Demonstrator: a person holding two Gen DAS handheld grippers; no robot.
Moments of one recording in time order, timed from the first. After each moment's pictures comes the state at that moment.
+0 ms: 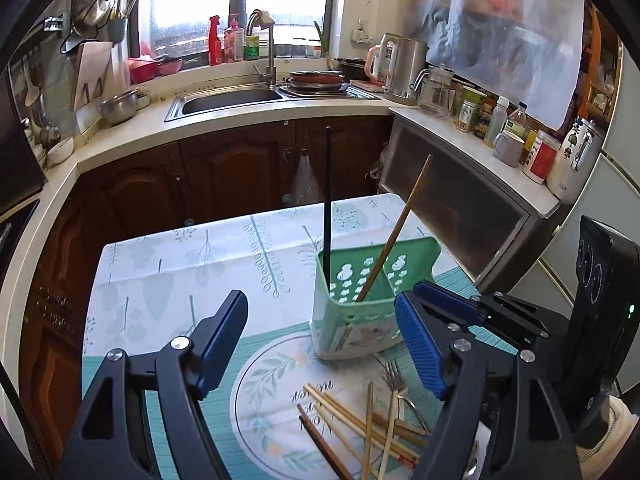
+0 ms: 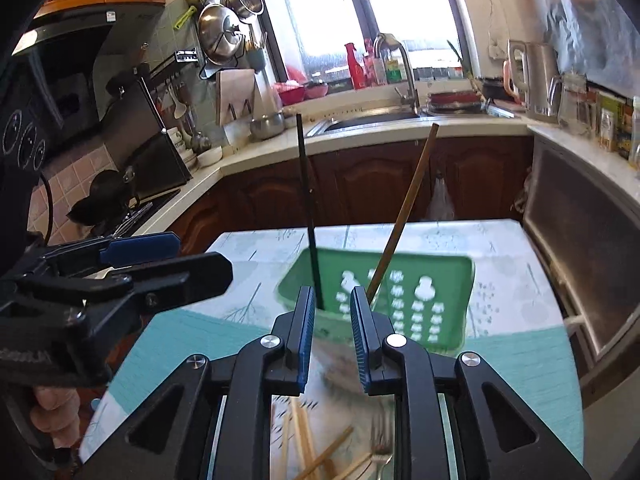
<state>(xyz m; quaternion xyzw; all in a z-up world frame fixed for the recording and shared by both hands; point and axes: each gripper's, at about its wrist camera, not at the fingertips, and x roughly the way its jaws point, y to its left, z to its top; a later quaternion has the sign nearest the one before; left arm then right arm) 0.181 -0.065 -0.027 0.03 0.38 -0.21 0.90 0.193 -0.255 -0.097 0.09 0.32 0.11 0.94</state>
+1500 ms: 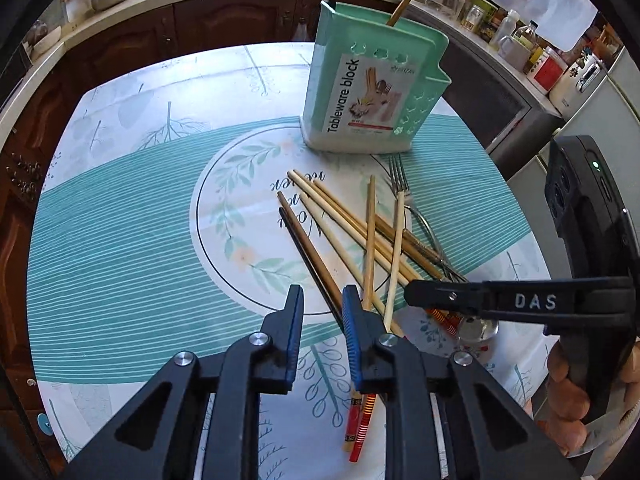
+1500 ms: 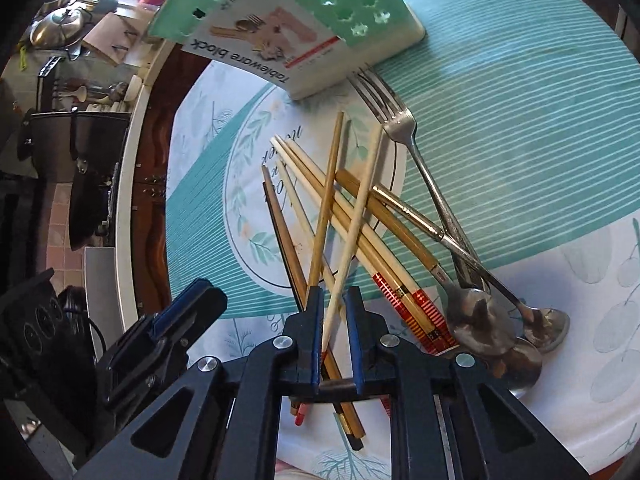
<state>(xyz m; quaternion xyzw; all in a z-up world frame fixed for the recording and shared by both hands) 0.101 -0.031 -0.152 0.02 0.55 -0.21 0.81 0.100 -0.248 -0.183 0.34 0.61 0.08 0.71</state>
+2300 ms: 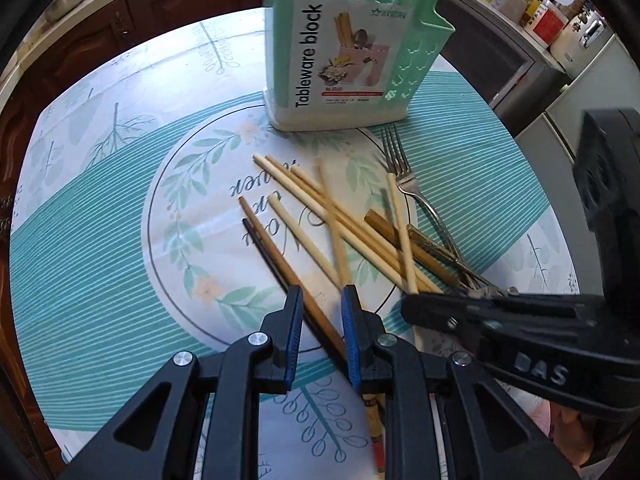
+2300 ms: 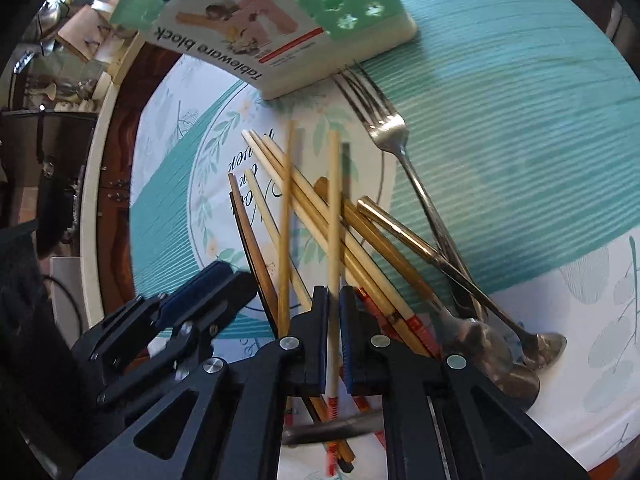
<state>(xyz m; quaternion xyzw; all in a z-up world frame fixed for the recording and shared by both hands) 0.137 -0.077 -0.181 0.09 0.59 -0.24 0.77 0.133 -0.225 -0.197 0.31 0.63 0.03 0.71</state>
